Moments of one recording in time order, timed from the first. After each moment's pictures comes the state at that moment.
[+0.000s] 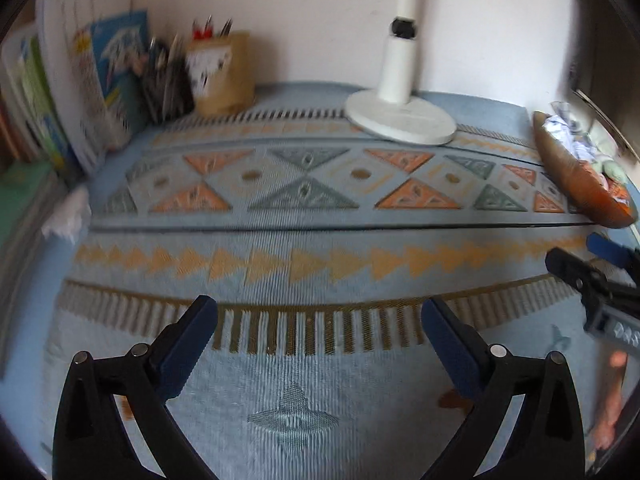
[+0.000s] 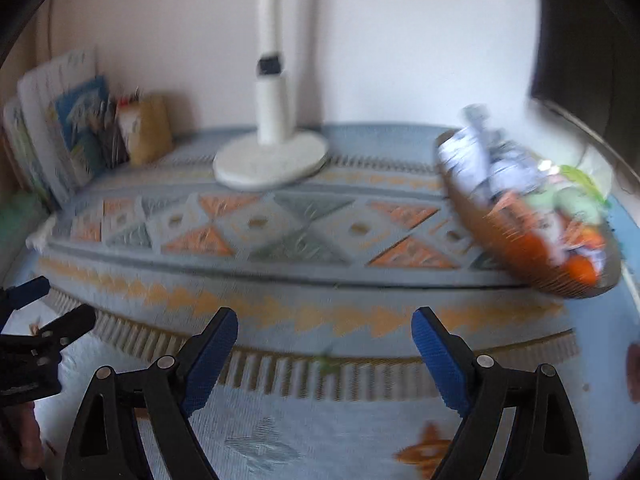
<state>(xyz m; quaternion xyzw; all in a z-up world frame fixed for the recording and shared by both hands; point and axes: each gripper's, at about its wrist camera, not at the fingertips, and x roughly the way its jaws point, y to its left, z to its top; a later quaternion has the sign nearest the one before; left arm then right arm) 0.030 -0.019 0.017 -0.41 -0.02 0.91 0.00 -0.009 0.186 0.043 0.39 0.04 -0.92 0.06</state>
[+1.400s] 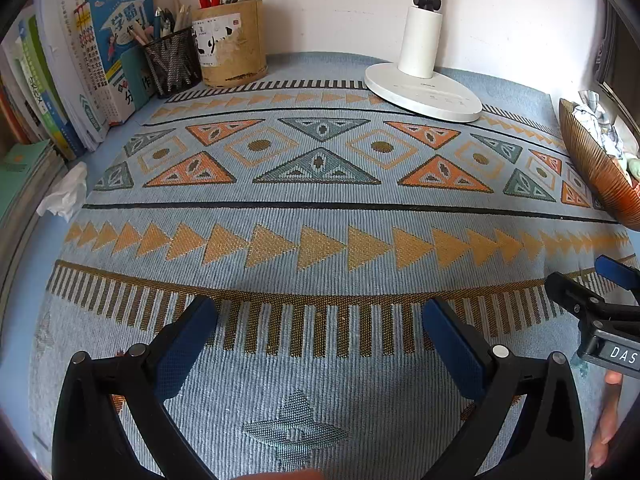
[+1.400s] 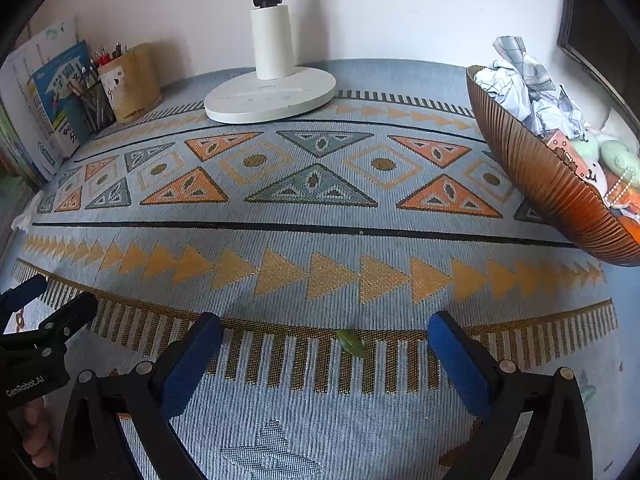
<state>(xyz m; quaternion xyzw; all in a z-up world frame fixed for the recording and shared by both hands) 0.018 -0.017 0.004 -0.45 -0.01 0.89 -0.02 -0.034 0.188 0.013 0.47 0.03 -0.88 0.04</state>
